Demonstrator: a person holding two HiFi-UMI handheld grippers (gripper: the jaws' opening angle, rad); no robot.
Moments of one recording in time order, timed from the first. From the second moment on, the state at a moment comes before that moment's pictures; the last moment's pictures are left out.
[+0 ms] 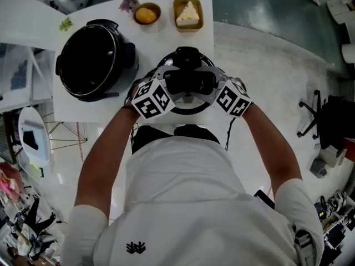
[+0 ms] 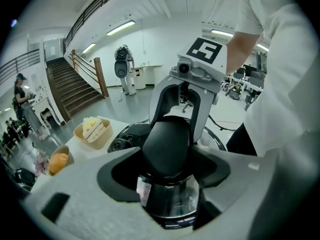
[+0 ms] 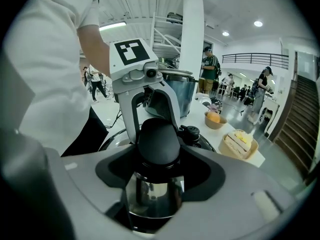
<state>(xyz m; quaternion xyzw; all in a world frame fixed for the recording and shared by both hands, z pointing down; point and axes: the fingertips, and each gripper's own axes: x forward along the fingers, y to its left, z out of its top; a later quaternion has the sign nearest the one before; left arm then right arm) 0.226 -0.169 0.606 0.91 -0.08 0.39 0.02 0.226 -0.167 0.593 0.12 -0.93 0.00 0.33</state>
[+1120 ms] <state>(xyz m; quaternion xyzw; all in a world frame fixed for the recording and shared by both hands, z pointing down) 0.153 -0.153 0.379 0.92 -0.10 0.38 0.00 0.150 -0.149 0.365 0.09 -0.96 -0.04 0.28</state>
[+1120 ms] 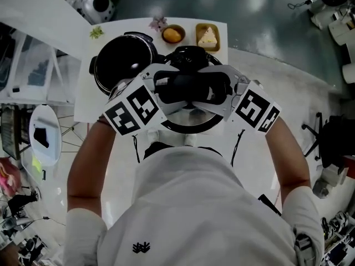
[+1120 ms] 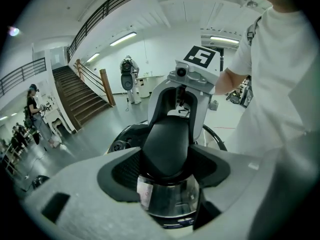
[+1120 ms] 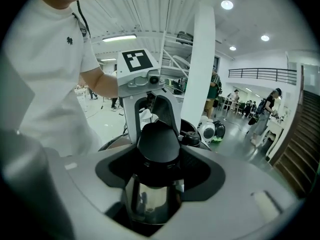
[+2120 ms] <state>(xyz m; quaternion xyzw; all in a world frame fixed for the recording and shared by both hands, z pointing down) -0.057 -0.229 0.358 0.90 -0.12 0.41 -0.01 -0.059 -0.224 0.344 0.08 -0.96 -0.07 0.26</state>
